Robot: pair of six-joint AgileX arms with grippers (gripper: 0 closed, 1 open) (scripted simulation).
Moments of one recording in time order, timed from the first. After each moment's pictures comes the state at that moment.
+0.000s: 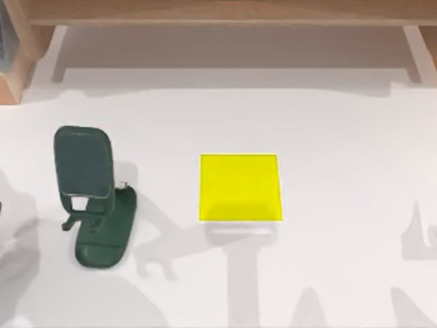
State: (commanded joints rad) left arm 0.30 1.70 0.84 -0.71 0.00 1.04; right arm 0.00 0.00 0.00 0.00 0.00 0.00
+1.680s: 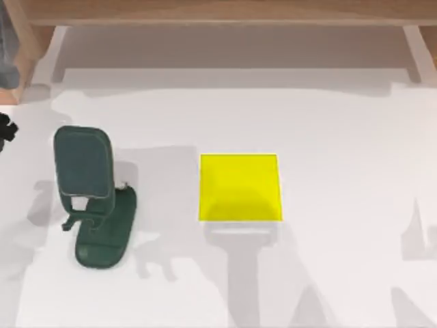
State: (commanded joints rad) left arm 0.10 1.93 1.54 -1.20 0.01 0.54; right arm 0.00 0.00 0.00 0.00 0.00 0.00
